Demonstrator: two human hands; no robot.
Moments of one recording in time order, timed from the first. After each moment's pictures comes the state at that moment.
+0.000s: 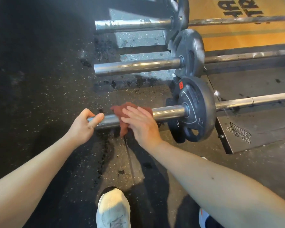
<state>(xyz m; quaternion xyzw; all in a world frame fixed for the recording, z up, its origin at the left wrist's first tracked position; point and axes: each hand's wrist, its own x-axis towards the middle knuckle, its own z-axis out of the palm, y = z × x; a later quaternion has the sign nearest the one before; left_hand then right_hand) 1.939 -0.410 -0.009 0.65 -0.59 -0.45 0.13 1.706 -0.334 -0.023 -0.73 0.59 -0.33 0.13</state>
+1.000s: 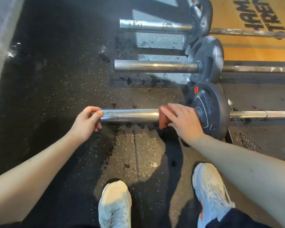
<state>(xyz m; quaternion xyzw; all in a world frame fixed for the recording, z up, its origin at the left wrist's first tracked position) 1.978 -0.384 -0.009 0.63 -0.49 -0.54 0.26 1.600 -0.331 -0.005 -0.81 0.58 -0.03 -0.03</state>
